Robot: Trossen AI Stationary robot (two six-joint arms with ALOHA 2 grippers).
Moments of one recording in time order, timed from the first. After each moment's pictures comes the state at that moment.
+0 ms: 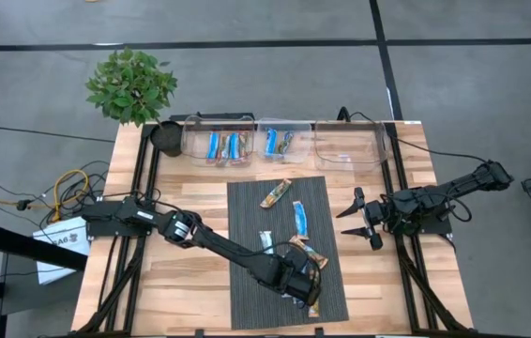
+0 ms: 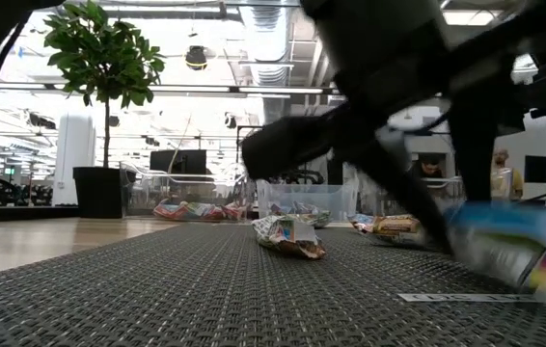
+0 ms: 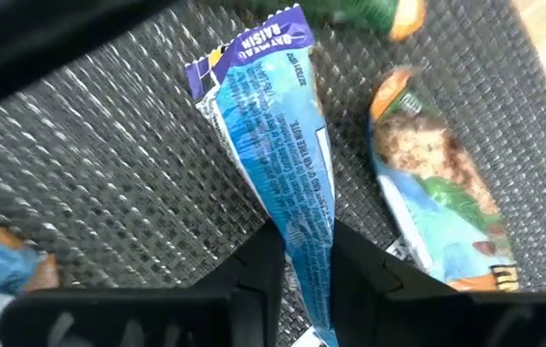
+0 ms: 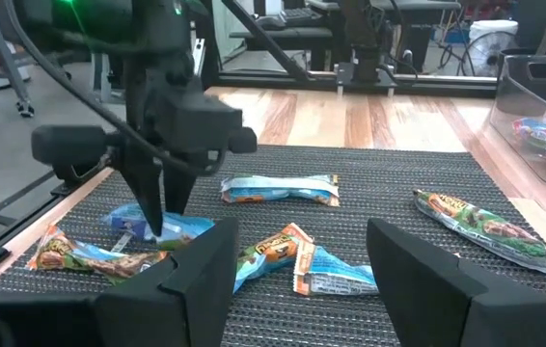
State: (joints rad) left arm -0.42 2.55 2.27 -0.86 -0.22 -1.36; right arm 0.32 0.24 0.01 0.03 0.08 0.00
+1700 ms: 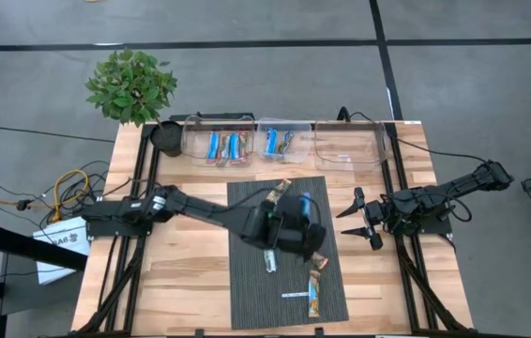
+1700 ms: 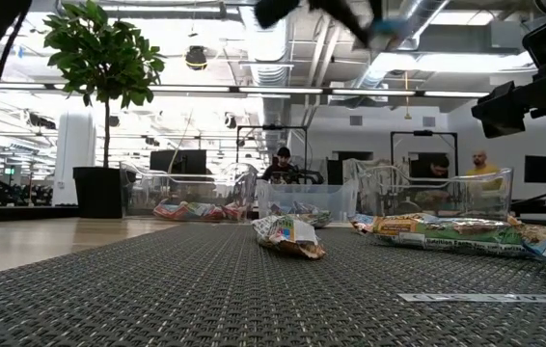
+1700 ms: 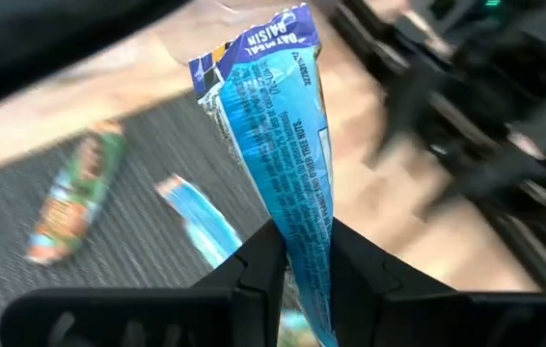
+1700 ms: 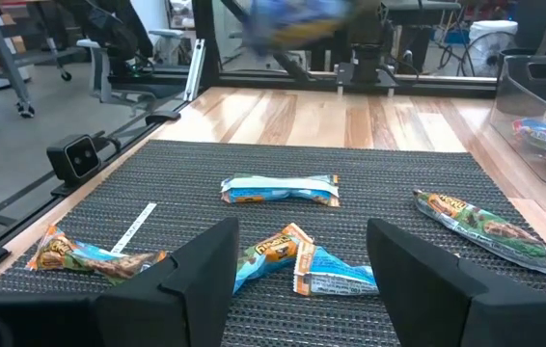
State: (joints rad) left arm -0.28 2.27 2.36 -1.08 -0.67 -1.21; right arm 0.32 0.24 0.01 0.03 0.08 0.00
